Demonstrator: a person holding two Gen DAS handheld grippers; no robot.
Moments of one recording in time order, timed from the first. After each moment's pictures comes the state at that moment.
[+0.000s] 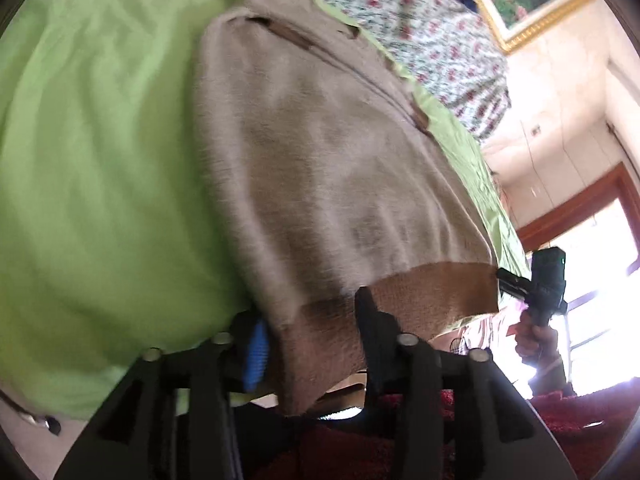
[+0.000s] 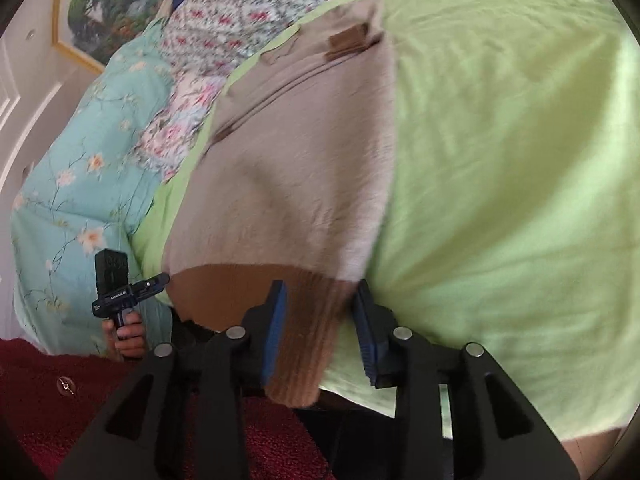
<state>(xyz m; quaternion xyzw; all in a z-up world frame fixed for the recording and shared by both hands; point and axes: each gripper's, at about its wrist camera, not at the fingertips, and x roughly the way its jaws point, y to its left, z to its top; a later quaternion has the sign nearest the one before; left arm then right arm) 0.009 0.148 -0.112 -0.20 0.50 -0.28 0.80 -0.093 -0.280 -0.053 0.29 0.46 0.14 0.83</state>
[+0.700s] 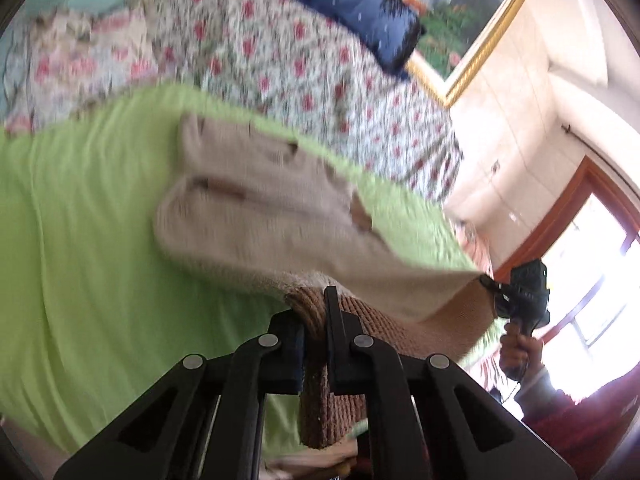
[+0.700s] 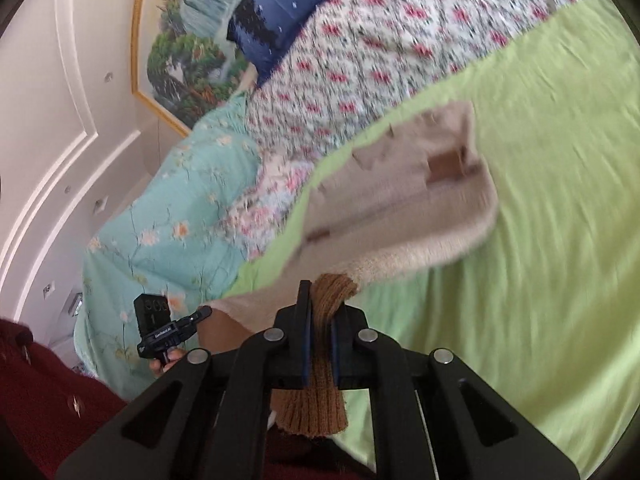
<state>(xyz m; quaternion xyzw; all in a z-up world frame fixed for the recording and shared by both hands) 0.011 0.163 0.017 -0.20 0.33 -0.29 0.88 -0.050 -0.293 0.039 0.34 0.28 0.22 0.87</state>
